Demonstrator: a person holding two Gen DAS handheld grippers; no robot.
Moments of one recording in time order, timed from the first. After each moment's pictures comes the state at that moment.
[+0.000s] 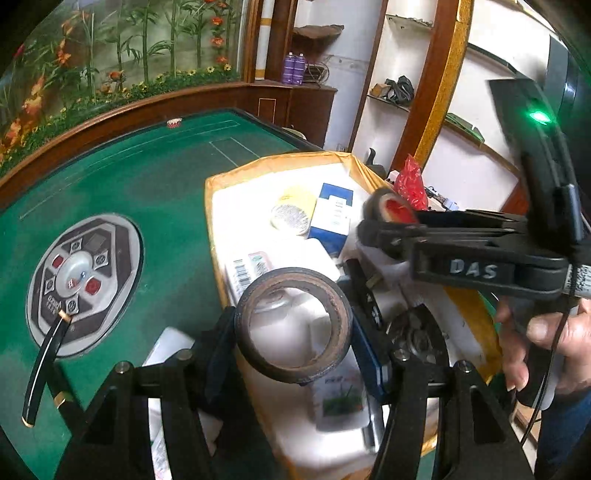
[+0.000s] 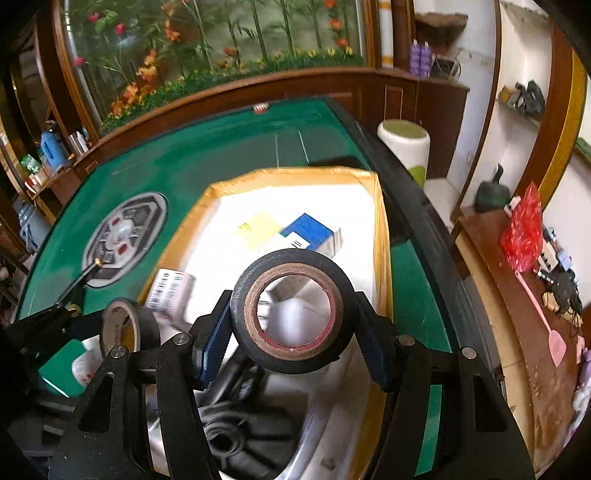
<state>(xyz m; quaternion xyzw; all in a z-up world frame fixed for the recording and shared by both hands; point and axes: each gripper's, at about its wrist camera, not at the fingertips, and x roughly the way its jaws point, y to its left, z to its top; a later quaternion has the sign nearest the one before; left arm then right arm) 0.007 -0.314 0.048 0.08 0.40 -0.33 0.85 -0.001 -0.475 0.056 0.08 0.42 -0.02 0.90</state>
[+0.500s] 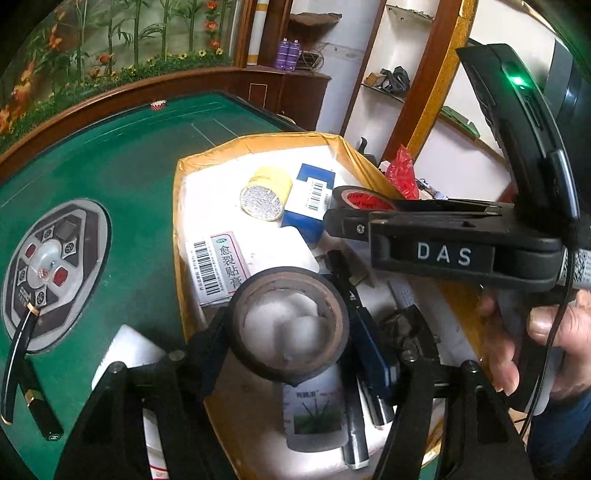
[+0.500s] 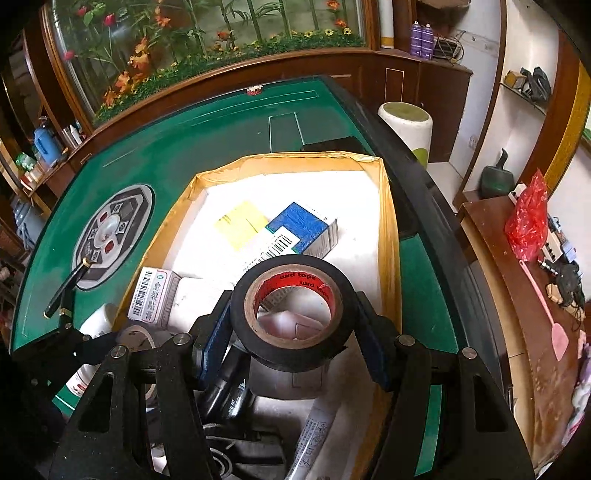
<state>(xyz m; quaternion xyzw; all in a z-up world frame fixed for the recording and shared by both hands) 0.003 -0.327 0.037 0.07 0.43 -0.35 0.83 0.016 -0.477 0.044 0.09 0.45 -0.02 0.89</state>
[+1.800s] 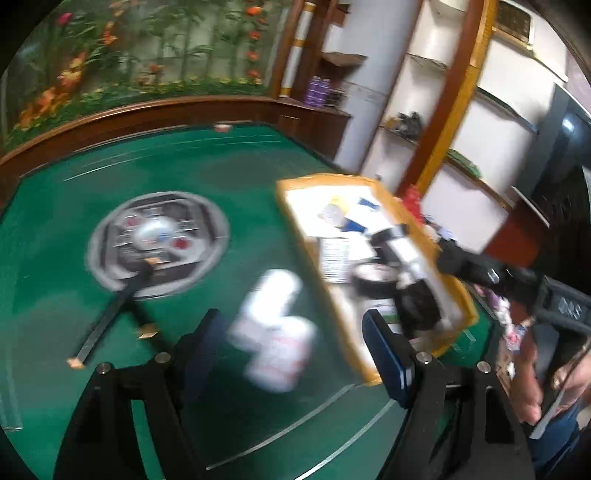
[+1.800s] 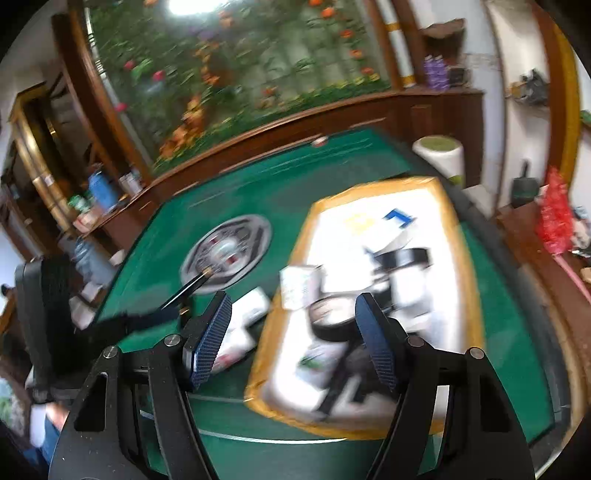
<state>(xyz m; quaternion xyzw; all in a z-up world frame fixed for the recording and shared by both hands) -0.021 -0.184 0.082 0.01 0.39 -0.31 0.86 -0.080 -0.390 0.095 0.17 0.35 0.07 0.92</state>
